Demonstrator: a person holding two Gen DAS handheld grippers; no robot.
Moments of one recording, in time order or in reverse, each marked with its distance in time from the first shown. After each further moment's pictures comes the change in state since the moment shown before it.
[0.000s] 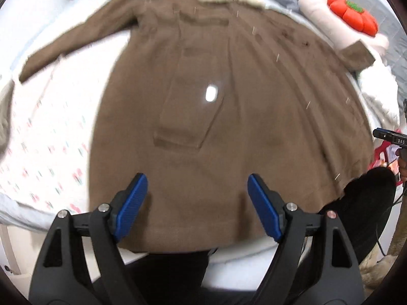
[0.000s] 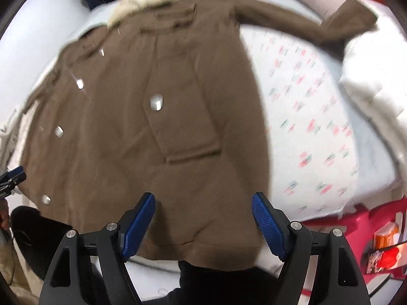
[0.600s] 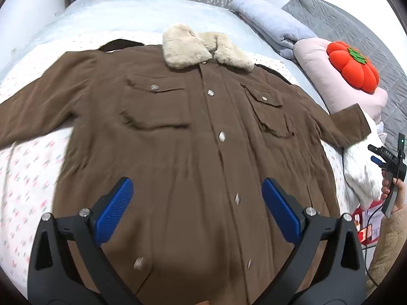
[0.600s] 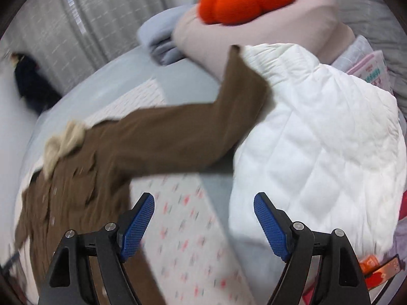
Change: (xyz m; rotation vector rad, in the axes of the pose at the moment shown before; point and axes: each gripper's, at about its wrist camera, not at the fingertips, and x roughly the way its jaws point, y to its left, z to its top) left arm 0.050 -0.062 0.192 -0.087 -0.085 -0.120; right arm -0.036 -0.186 0.161 0.454 -0.278 -0.159
